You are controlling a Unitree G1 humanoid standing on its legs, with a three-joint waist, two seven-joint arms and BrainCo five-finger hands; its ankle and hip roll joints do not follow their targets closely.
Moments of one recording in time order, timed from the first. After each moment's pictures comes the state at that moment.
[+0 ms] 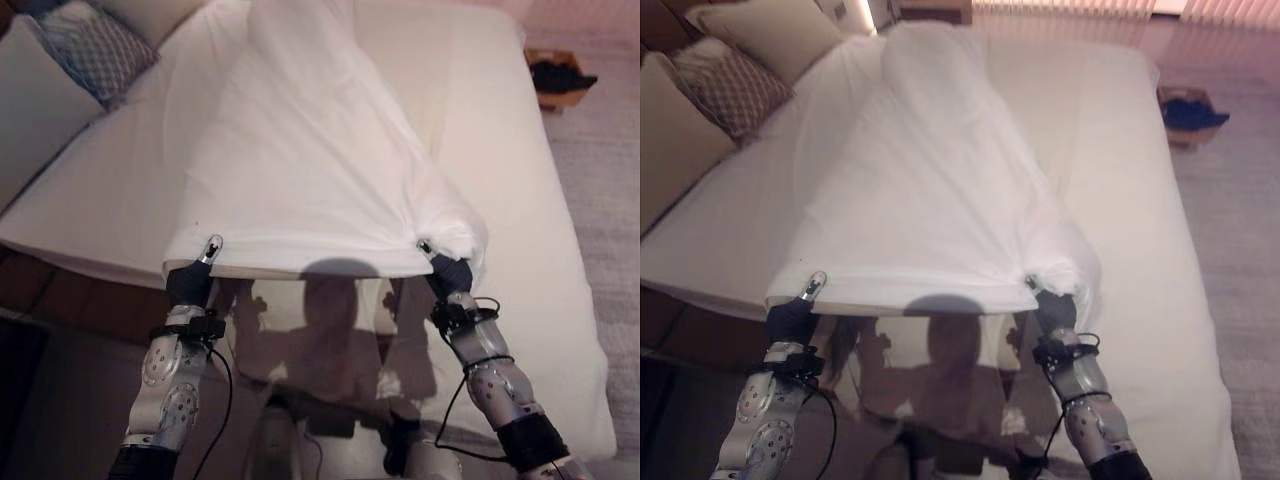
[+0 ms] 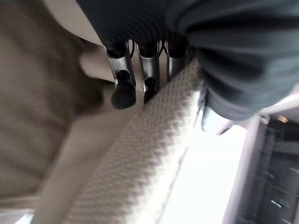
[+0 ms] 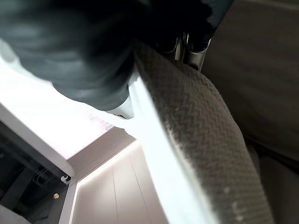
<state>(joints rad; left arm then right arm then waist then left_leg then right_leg) -0.01 0.36 -0.03 -0.06 -0.72 -0.24 -0.02 -0.04 -0.30 0.11 -0.01 0.79 -0.15 0.05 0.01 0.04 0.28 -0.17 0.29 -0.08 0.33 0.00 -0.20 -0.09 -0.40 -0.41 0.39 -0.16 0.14</state>
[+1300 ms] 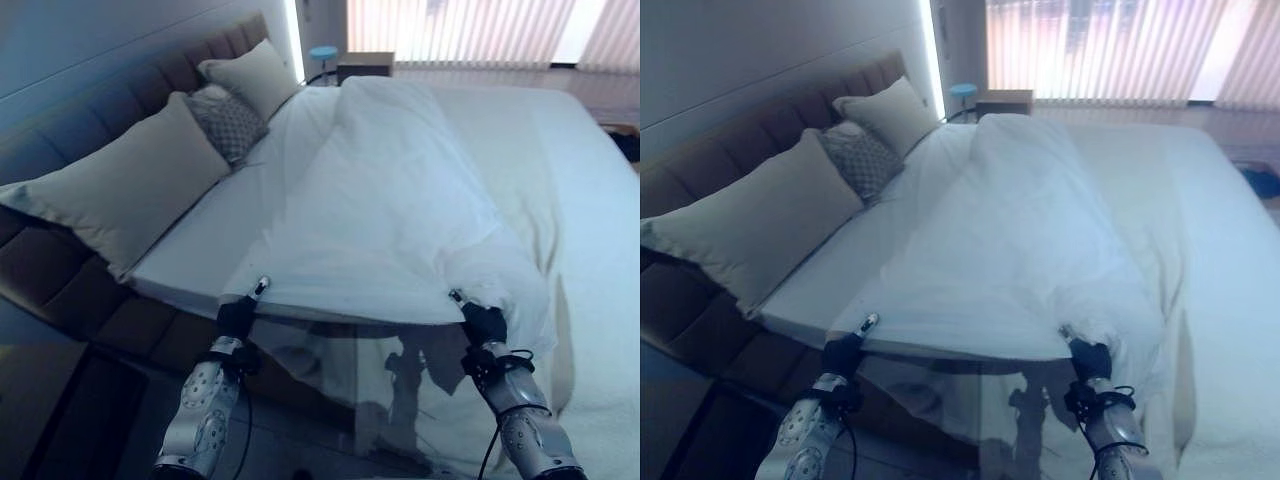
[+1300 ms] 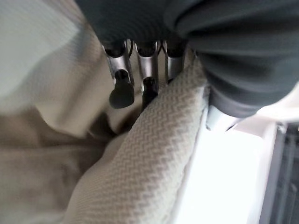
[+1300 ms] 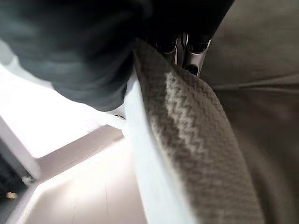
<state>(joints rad) 0.05 0.31 -0.10 0.06 -0.57 -0.16 -0.02 0.04 -0.26 0.07 0.11 0.66 -0.12 -0.01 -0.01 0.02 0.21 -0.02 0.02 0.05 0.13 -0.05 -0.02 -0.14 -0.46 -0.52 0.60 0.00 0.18</state>
